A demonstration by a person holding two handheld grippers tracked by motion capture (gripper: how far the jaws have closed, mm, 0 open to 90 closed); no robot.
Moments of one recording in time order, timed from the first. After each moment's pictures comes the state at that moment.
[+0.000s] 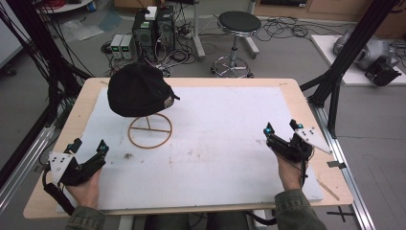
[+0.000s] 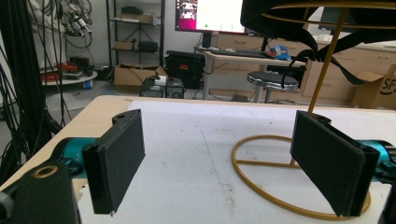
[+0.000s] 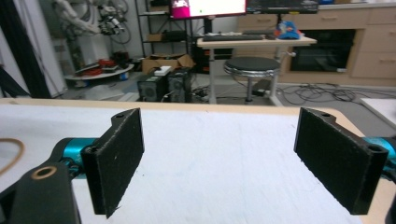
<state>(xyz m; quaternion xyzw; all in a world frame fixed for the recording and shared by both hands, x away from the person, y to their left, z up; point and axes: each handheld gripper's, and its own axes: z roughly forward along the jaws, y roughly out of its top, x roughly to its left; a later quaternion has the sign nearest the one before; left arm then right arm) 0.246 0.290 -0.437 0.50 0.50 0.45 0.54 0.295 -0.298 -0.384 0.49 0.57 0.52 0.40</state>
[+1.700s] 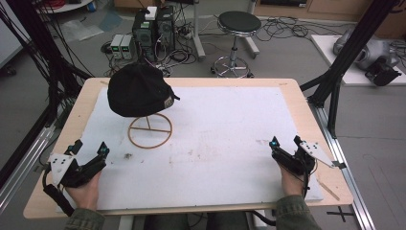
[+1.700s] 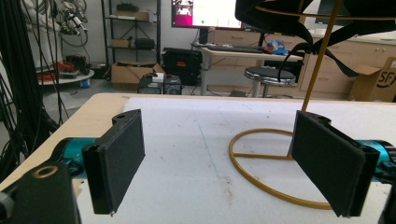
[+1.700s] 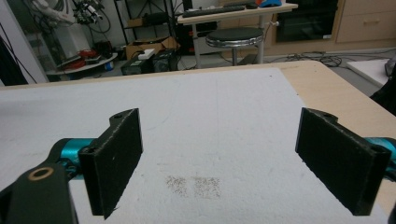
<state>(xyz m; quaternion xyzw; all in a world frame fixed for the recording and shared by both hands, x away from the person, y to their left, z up) 0.243 0.290 -0.438 0.51 0.50 0.45 0.54 0.286 -0.320 -0.427 0.55 0.55 0.50 0.37</state>
